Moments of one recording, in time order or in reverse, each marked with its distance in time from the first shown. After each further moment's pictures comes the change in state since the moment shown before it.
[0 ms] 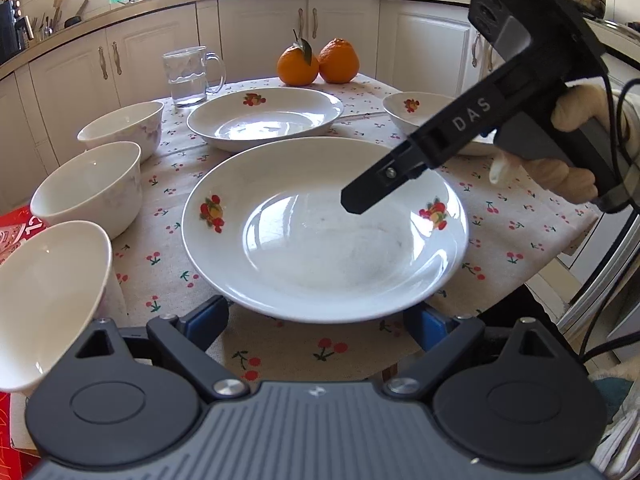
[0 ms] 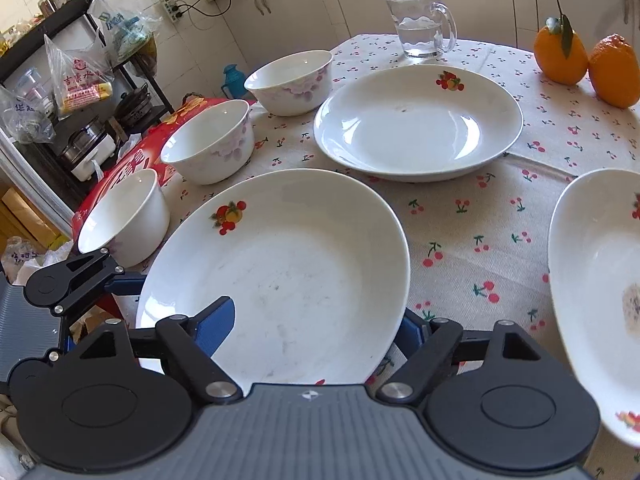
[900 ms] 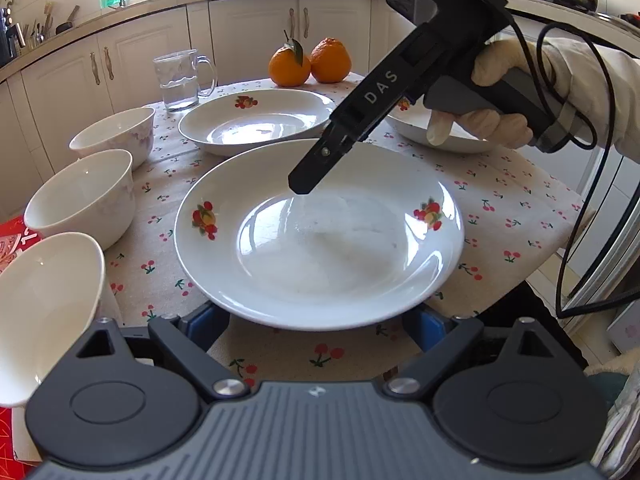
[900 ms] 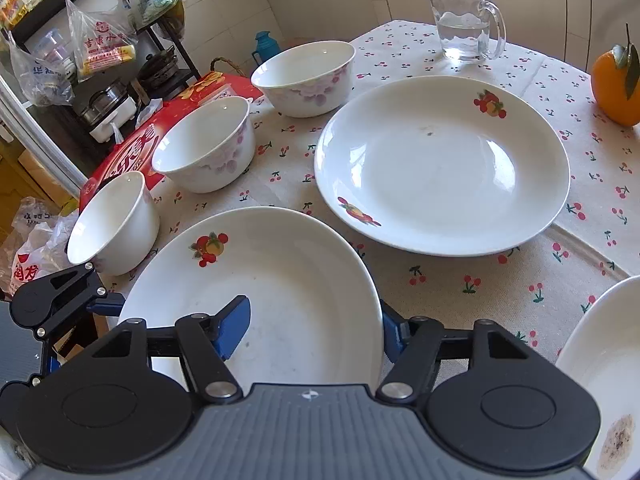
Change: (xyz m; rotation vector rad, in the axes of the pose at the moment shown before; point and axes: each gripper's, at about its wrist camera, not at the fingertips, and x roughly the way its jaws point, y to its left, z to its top) left arm 0.002 -0.002 0.004 0.024 0.003 -0.010; right arm 0.028 -0.018 0.053 -0.107 0.108 0.072
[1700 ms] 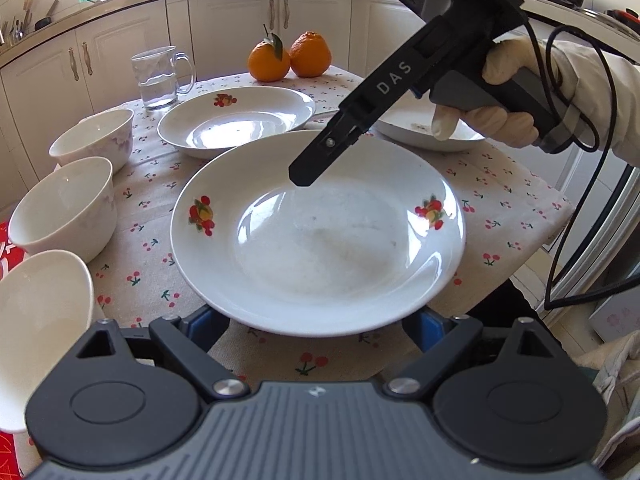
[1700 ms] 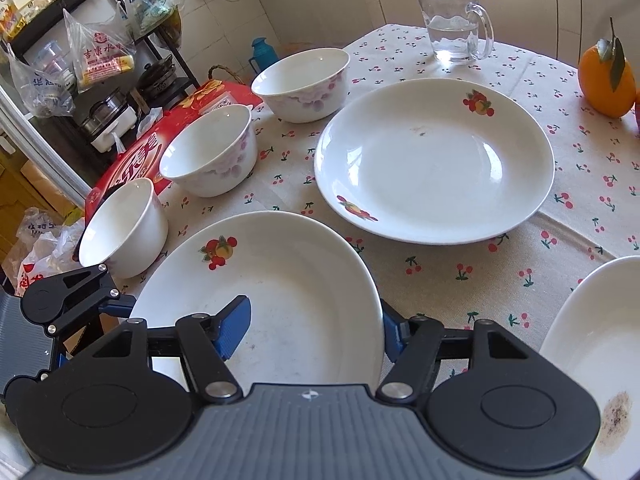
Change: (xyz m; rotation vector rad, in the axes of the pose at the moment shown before) left arm -0.001 0.001 0.014 0.027 0.040 -0.067; right arm -0.017 0.001 -0.007 0.034 -0.020 0.002
